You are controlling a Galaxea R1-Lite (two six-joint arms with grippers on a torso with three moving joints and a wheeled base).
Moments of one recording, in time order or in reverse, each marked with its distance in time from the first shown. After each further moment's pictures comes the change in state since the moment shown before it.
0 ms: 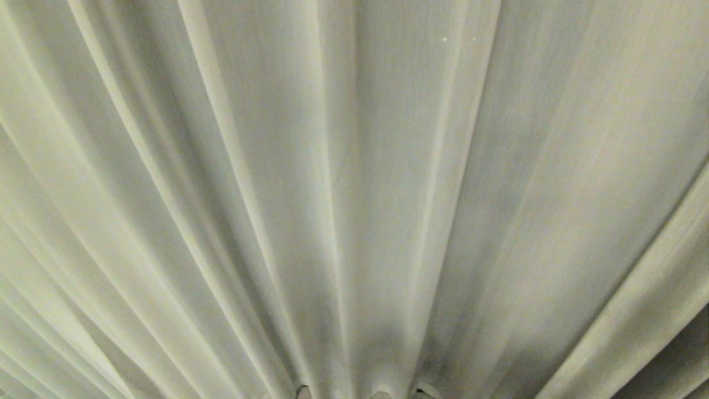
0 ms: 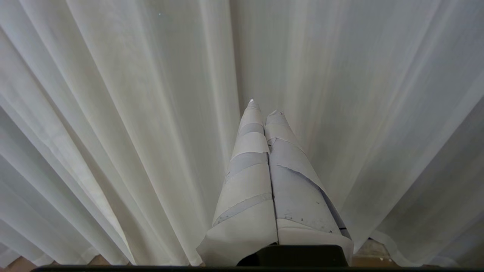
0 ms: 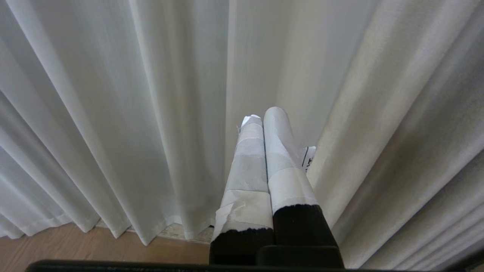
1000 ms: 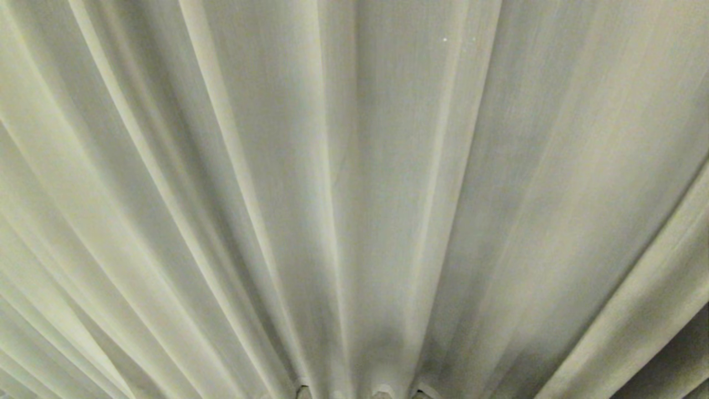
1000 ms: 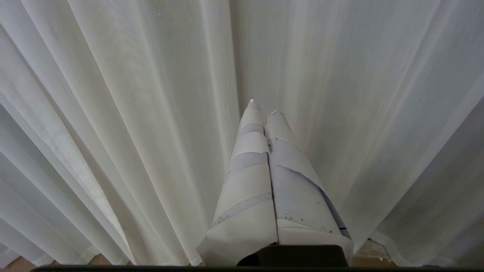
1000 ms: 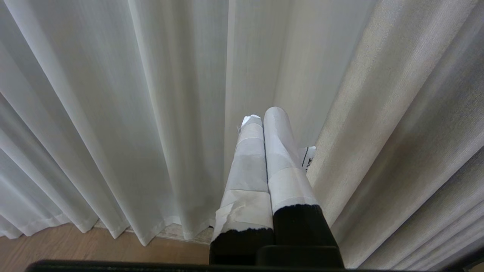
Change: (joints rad) left arm 0.000 0.000 0.000 0.000 0.000 0.000; right arm 0.000 0.000 0.000 0.000 0.001 0.001
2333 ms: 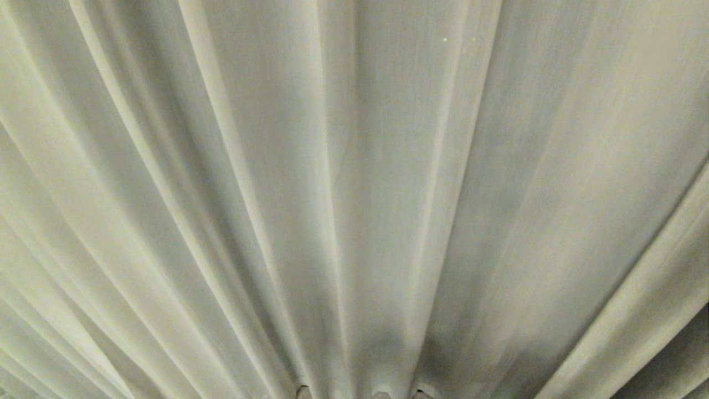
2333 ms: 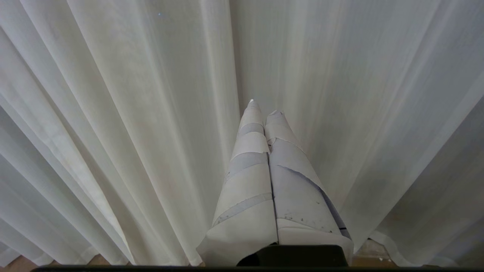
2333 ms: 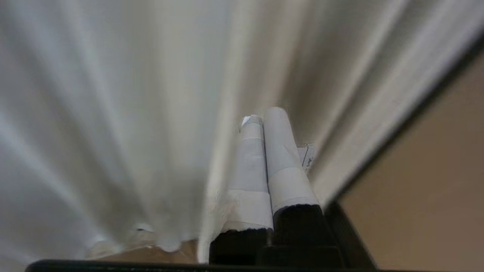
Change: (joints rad) left arm 0.000 0.000 0.000 0.000 0.000 0.000; right arm -0.319 0.491 -0.384 -0.006 -0.136 -0.053
